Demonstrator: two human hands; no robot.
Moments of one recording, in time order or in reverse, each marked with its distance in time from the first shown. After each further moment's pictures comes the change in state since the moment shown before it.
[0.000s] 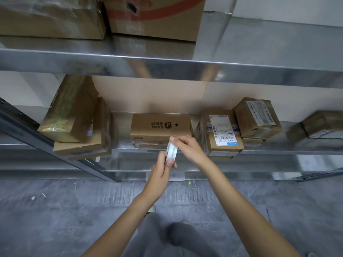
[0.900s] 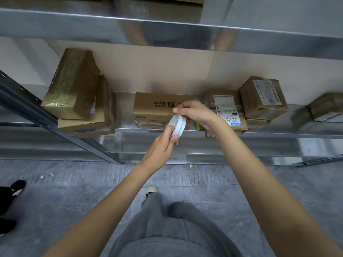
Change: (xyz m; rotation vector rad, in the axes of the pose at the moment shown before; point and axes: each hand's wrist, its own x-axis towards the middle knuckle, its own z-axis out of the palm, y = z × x) left_hand 0.007 0.013 -0.017 0.196 -0.131 0.142; right_hand 0.023 -0.037 -0.029 -0.022 -0.134 0.104
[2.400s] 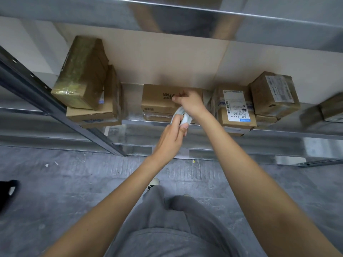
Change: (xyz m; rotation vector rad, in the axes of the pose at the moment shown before) left_hand 0.004 0.013 0.004 -0.020 0.120 -0.009; right_hand 0.032 -0.009 0.044 -0.010 0.280 -0.101
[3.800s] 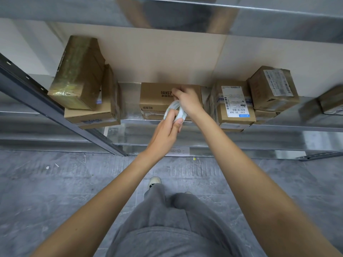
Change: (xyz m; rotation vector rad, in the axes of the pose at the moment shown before) left_hand 0.003 -0.004 -0.017 -0.008 -0.020 0.018; right_hand -0.003 0.001 0.009 0.180 0.051 0.019
